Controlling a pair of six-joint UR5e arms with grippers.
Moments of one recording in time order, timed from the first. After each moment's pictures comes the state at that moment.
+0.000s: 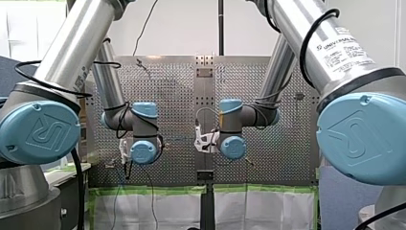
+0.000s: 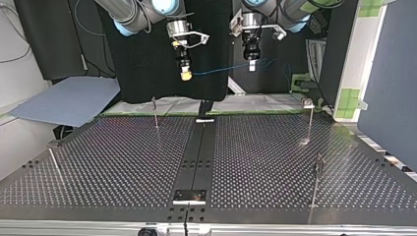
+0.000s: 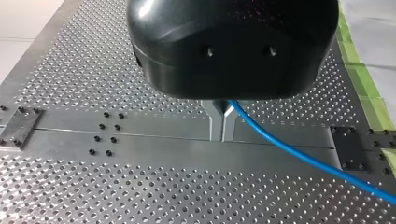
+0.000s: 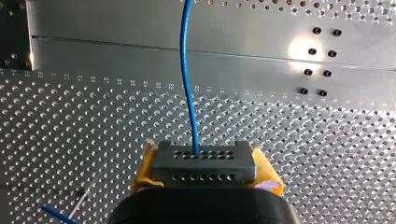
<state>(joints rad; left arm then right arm) -0.55 -1.99 -2.39 -1.89 -2.15 -1.63 2.37 -1.00 2.02 -1.04 1.83 1.47</state>
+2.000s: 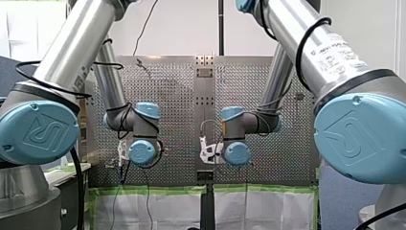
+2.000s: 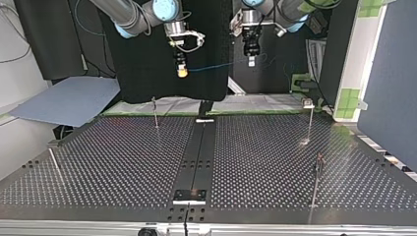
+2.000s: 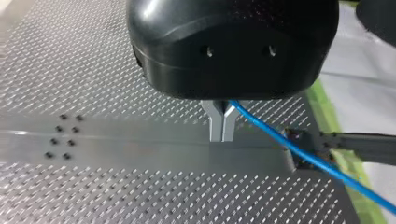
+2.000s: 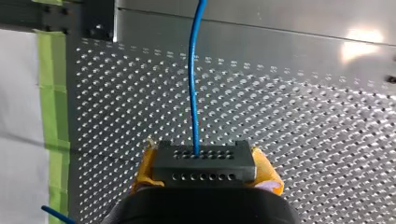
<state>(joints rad) -0.56 -1.99 -2.38 -2.01 -2.18 -1.61 2.34 -0.95 2.01 -0.93 1.85 1.50</state>
